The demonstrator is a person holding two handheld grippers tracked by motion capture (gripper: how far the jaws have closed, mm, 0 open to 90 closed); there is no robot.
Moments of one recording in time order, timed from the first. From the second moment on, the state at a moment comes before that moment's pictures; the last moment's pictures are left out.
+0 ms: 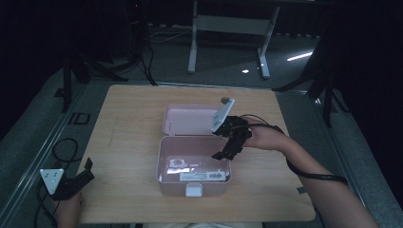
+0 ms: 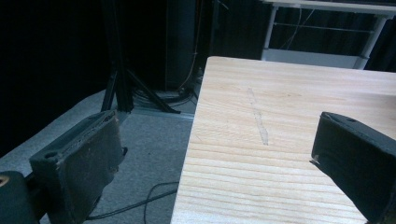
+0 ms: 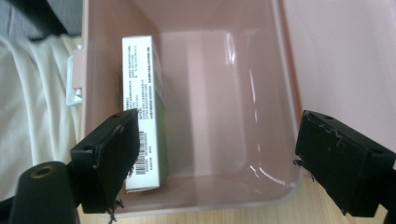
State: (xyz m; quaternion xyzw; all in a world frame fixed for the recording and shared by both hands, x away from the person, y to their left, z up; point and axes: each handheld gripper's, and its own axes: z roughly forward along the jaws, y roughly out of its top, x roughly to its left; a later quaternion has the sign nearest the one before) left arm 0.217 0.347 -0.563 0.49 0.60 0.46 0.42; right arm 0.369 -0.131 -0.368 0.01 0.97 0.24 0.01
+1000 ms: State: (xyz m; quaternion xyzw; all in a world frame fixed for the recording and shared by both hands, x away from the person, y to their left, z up) left arm 0.217 0.346 -0.563 0.49 0.60 0.46 0.42; right arm 0.406 -0.221 -0.509 0.21 0.90 0.36 0.14
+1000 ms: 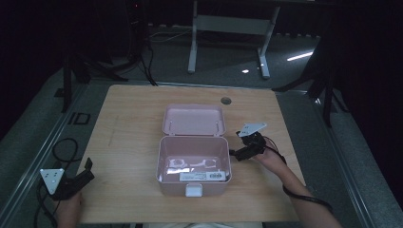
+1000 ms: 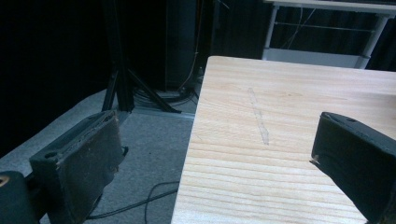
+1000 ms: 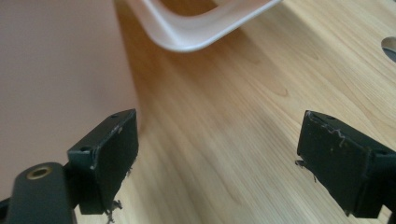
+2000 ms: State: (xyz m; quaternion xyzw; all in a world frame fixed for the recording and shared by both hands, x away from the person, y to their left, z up) left arm 0.217 0.347 -0.563 0.49 0.60 0.46 0.42; right arm 0.411 -0.264 -0.543 0.37 0.80 0.42 0.22
